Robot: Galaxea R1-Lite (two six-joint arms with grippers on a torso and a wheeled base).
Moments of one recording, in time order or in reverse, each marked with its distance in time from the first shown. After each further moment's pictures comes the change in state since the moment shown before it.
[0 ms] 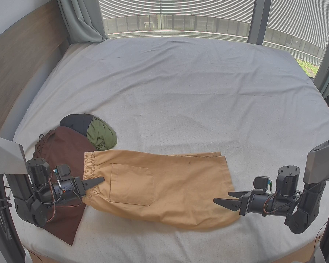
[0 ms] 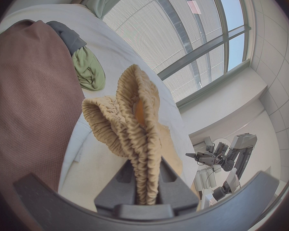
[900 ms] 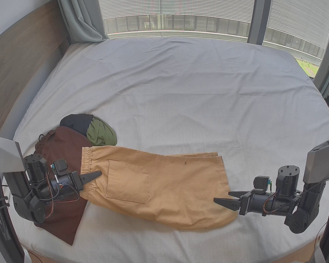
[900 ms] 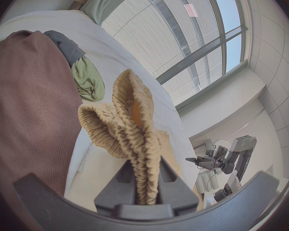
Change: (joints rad) left arm 0.019 -0.023 -0.030 0.001 -0.001 -0.010; right arm -0.002 0.003 -0.003 0.000 0.000 0.000
